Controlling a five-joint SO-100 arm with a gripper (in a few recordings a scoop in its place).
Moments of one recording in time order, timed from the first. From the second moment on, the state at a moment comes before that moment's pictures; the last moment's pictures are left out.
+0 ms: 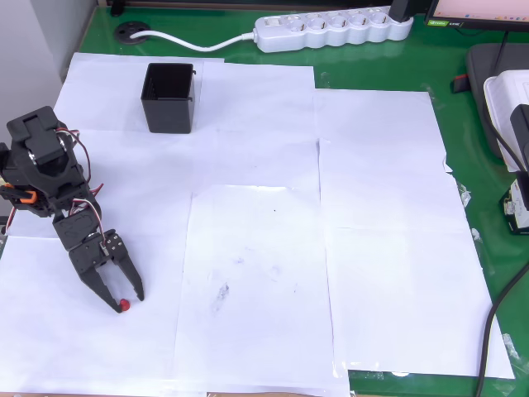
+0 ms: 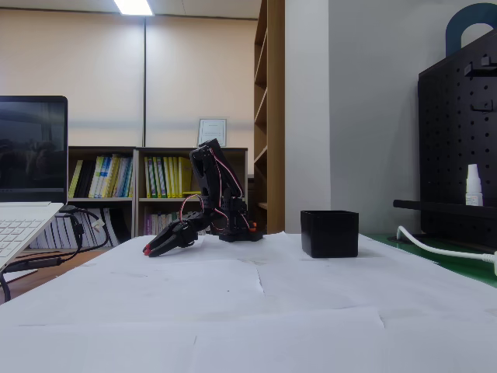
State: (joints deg) arm 60.8 115.2 16.3 -78.4 -93.5
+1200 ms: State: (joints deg) arm 50.2 84.4 18.2 -51.2 -87.5
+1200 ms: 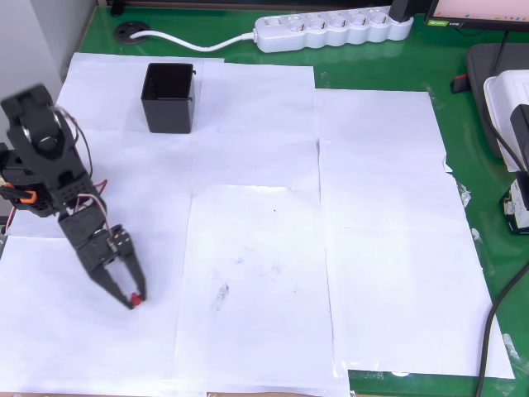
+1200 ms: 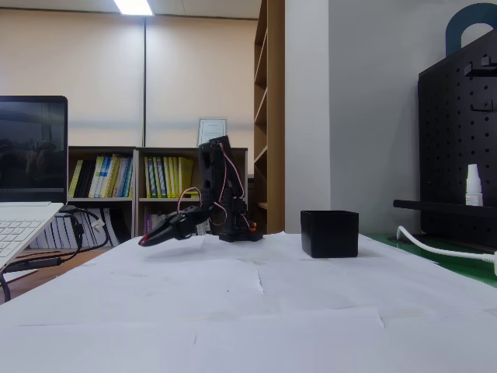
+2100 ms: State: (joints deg) arm -15.1 27.7 57.2 41.1 -73.6
